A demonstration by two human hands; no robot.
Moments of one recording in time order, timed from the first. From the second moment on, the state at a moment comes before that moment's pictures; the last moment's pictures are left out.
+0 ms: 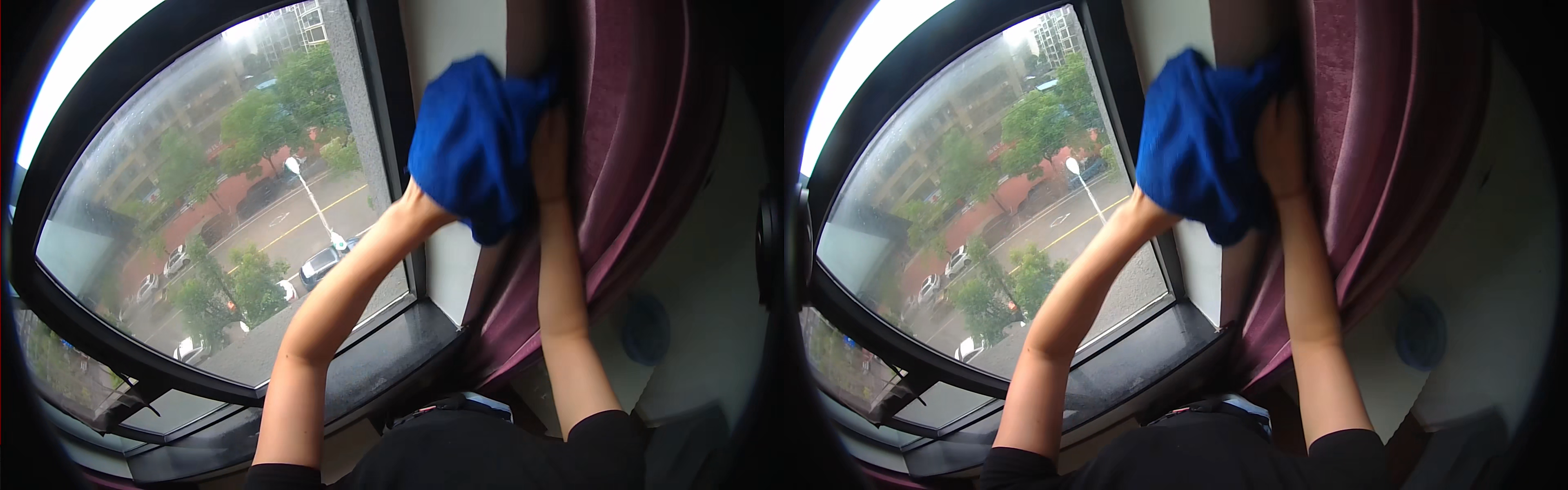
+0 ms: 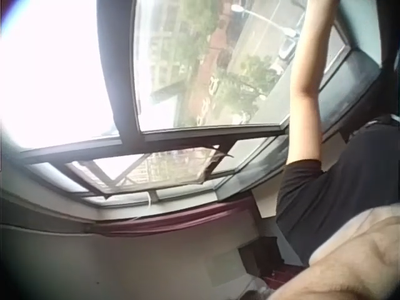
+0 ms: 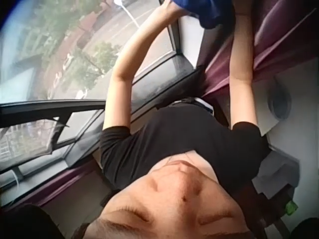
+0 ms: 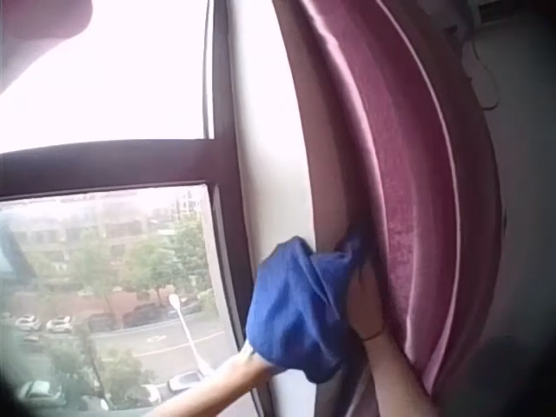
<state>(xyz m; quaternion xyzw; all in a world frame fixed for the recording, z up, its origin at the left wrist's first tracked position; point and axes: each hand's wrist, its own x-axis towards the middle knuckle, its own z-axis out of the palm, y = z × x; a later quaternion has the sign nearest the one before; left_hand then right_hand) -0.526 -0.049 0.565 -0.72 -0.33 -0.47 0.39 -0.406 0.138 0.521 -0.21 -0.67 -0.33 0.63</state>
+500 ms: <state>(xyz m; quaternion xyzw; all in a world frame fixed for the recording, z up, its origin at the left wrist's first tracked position) -0.520 -0.009 0.489 -0.68 -0.43 -0.50 0.32 -0.393 0.129 0.498 -0.08 -0.73 -0.03 0.68</state>
